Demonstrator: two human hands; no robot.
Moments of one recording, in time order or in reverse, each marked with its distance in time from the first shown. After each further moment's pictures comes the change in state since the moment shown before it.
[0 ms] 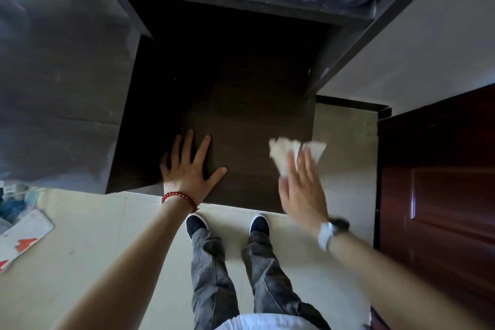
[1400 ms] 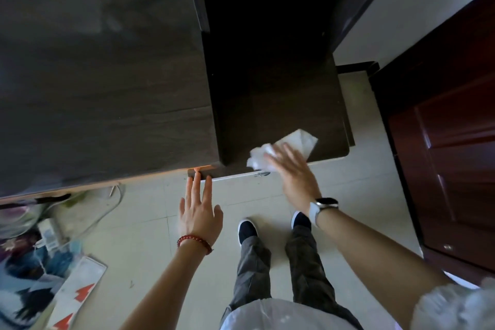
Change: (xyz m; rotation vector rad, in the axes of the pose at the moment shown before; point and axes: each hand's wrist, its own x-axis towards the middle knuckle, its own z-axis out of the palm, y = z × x) left_hand -0.081 -0.153 -0.032 -0.035 -0.265 0.129; right_hand -0.043 -0.151 0.057 0.162 0.086 0.029
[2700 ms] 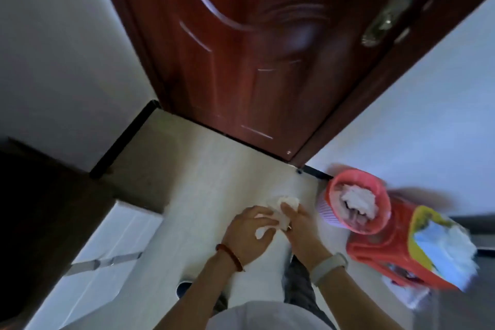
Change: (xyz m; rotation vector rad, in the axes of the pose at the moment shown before) left_hand -0.270 0.340 0.138 0.016 -0.627 1.276; right_hand -0.437 0.059 -0.159 1.595 1.225 1.264
